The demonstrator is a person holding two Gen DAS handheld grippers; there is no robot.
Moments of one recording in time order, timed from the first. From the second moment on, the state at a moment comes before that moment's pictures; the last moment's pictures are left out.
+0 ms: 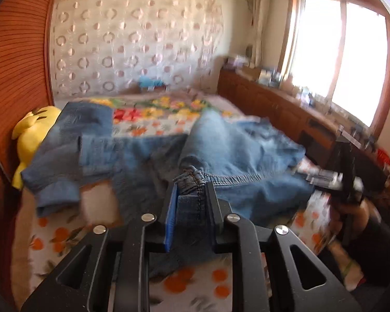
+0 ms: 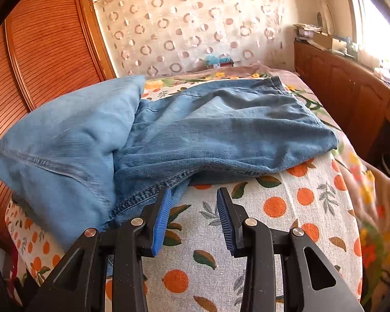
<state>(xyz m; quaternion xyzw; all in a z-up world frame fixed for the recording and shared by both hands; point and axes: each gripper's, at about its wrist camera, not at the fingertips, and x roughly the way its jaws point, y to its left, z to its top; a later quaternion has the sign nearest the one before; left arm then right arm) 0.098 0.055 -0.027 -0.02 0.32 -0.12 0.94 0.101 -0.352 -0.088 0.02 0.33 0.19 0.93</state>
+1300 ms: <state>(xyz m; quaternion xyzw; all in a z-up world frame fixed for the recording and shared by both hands) 0.255 0.057 -0.076 0.03 0.42 -0.15 0.90 0.073 -0.301 -0.058 -0.04 0.28 0.26 0.92</state>
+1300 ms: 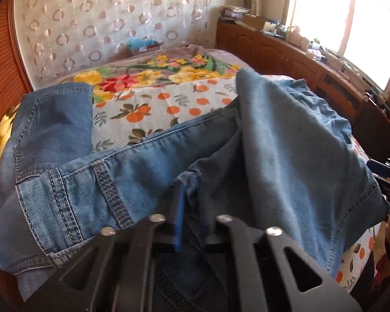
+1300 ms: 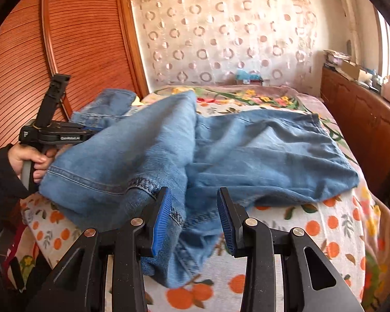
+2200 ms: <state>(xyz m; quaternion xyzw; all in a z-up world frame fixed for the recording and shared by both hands) 0.218 0.148 -0.034 -0.02 0.37 -0.04 0.93 0.101 -0.292 -0.074 -0.06 0.29 0.26 0.92</state>
